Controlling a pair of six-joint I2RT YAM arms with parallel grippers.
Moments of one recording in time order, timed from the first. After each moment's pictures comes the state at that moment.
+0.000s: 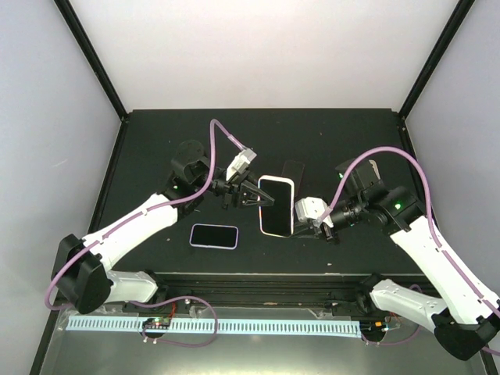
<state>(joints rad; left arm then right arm) -0.66 1.28 0.98 0.44 1.31 -0.62 0.59 1.00 1.19 -1.12 -0.88 -0.92</state>
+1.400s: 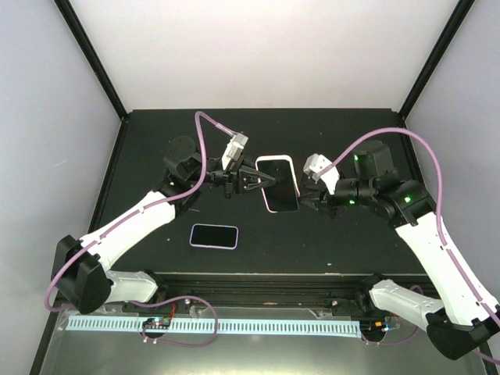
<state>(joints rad) -0.64 1.29 1.01 0.51 1.17 -0.60 0.49 1.02 1.27 -0.96 -0.58 -0.44</state>
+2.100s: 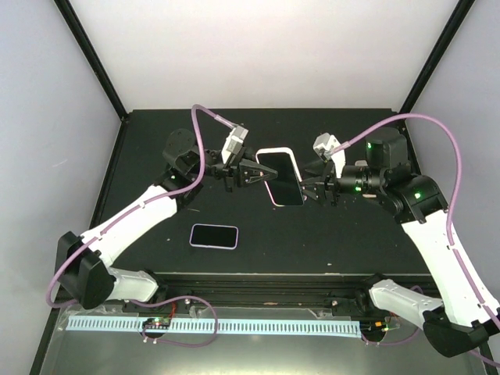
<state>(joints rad) -0.64 1.32 1.09 0.51 1.16 -0.56 0.45 1.05 1.38 -0.86 -0.75 -0.16</state>
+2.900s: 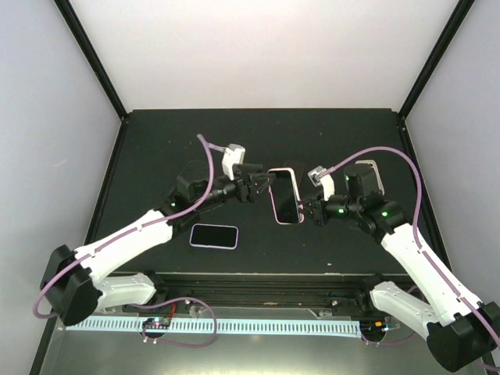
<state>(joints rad) -0.72 1.22 0.83 0.28 0.45 -0.57 0.42 0.94 0.84 -0.55 -0.71 0.14</state>
